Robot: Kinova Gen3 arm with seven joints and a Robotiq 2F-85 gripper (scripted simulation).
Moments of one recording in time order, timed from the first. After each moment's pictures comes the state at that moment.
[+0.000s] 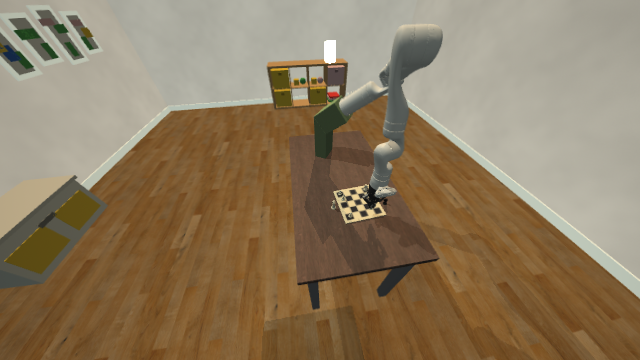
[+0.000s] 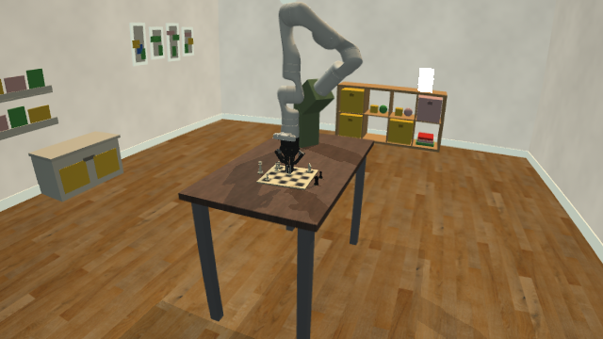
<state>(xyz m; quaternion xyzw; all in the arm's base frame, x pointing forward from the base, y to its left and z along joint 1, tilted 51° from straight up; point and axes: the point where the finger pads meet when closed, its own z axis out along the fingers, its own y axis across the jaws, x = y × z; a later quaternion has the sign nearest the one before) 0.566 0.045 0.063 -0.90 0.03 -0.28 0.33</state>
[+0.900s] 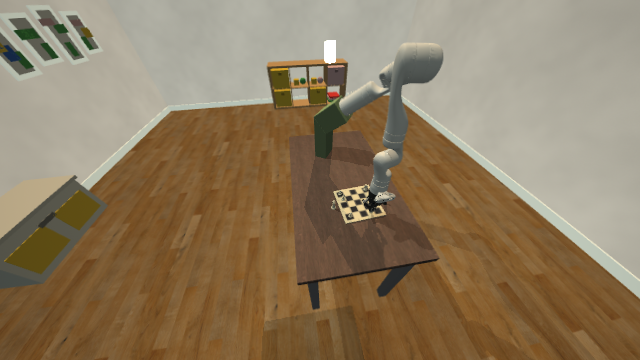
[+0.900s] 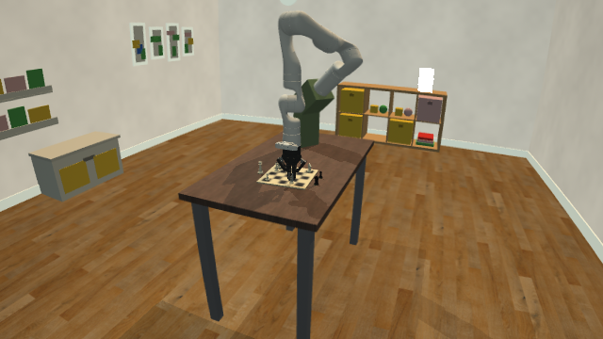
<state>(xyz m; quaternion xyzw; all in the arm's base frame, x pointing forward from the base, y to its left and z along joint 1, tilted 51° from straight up) 0.579 0.075 0.043 -0.90 0.02 -0.27 0.34</state>
